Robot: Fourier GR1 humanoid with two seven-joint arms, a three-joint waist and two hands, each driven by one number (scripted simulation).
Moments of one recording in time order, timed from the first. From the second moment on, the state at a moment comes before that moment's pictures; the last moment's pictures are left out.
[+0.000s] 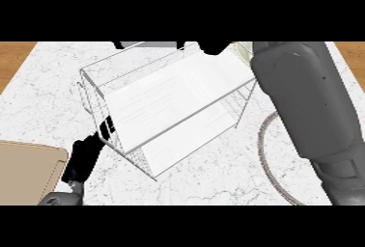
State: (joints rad) left arm -0.04 0.16 -0.06 -1.37 -0.09 -0.09 0.05; right arm -1.15 -0.19 0.11 -1.18 0.60 0.17 0.58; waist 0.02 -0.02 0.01
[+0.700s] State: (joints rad) left arm -0.07 0.16 -0.05 -1.36 -0.09 -0.10 0.07; right arm -1.13 -0.08 -0.16 -1.13 0.22 -0.14 0.47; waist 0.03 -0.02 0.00
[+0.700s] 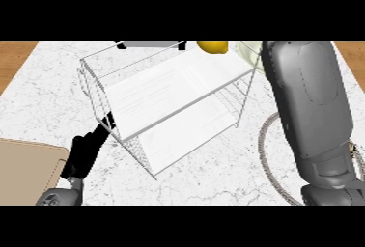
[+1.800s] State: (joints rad) left arm -0.01 0.17 -0.02 -1.40 -0.09 -0.09 0.04; right arm -0.74 -0.49 -0.50 -1.28 -0.03 0.05 0.40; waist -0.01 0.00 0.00
